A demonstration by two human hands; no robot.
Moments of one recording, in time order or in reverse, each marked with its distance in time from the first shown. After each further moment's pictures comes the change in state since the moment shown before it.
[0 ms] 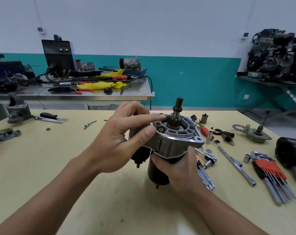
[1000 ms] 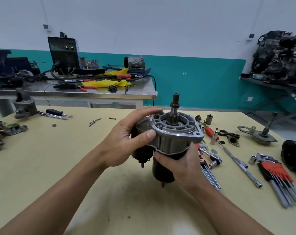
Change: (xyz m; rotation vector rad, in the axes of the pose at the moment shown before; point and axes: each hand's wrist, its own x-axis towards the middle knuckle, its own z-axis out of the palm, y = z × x) left_hand -0.007 -0.035 0.007 -0.305 -0.105 -0.165; right_hand 0.003 0.006 0.004 0.049 -0.052 0.123
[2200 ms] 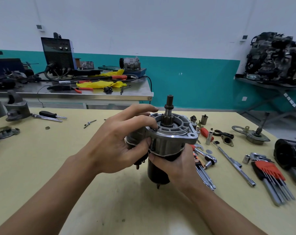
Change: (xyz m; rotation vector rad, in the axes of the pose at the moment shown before) left_hand 0.000 0.022 -0.006 0.457 0.063 0.376; right_hand 0.001 0.000 -0.001 -0.061 0.008 -0.040
